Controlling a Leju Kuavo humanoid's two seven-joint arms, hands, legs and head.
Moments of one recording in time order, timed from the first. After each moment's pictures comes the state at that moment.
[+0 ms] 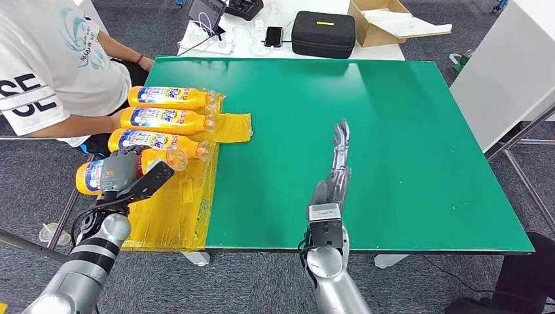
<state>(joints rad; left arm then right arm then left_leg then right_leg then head) -0.50 0.06 -0.19 -0.69 -0.89 0.28 -0.44 -0.16 0.26 0.38 -1.39 0.24 -0.58 -0.66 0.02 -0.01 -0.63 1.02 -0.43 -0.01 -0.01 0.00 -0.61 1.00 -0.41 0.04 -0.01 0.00</state>
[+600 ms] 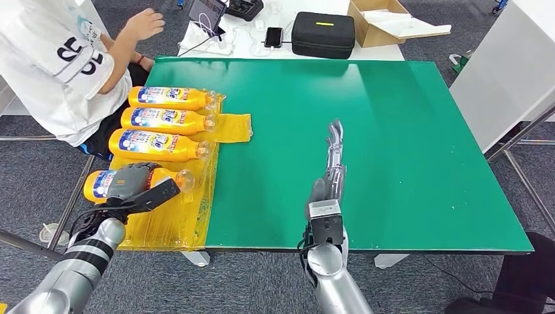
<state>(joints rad) -0.54 0.12 -0.25 -0.55 -0.91 0.09 -0.52 -0.18 0.26 0.38 -1.37 0.21 -0.52 -0.65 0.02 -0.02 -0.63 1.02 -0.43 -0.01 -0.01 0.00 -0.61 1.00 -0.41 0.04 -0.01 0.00</state>
